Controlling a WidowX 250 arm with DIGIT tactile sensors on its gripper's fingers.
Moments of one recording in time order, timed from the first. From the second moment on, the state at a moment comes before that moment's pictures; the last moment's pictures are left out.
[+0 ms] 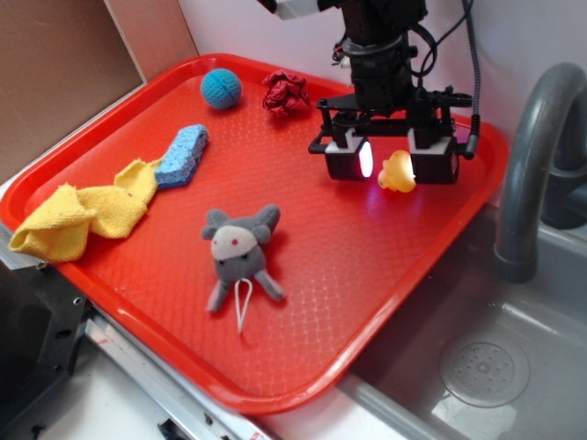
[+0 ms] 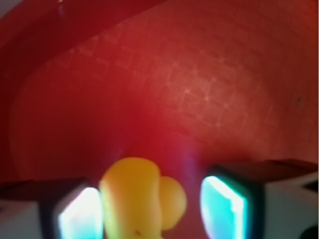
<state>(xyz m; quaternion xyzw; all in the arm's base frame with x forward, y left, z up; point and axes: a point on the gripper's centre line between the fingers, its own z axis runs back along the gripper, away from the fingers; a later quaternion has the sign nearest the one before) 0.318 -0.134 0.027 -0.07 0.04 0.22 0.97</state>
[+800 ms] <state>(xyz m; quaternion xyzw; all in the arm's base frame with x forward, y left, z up) 0.271 -0.096 0.142 -0.05 0.03 0.19 0.98</state>
